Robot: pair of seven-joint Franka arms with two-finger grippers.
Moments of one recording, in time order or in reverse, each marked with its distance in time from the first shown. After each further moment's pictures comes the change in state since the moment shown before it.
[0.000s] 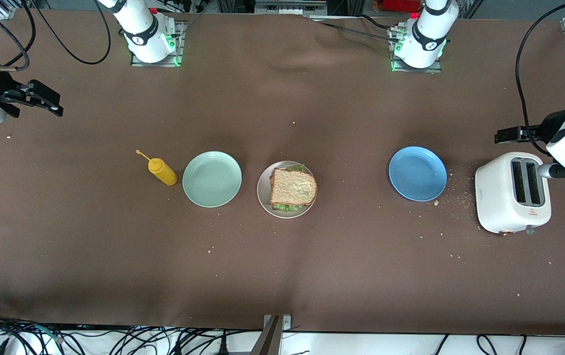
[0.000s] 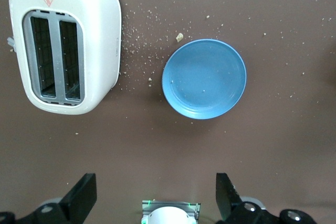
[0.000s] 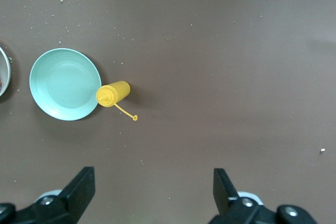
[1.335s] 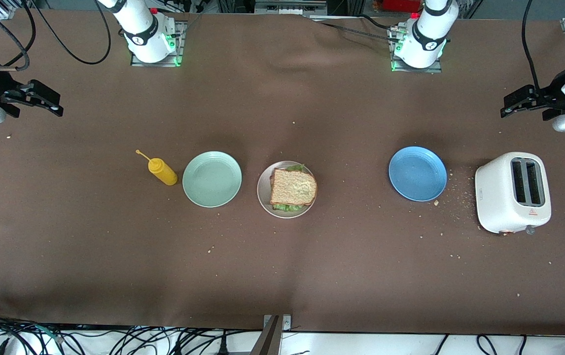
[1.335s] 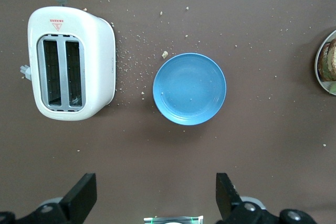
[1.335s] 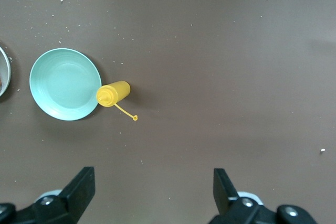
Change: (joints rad) left arm 0.032 -0.229 -0.077 -0.143 0.031 0.070 0.035; right arm 0.000 0.000 0.000 0.000 0.000 0.000 0.000
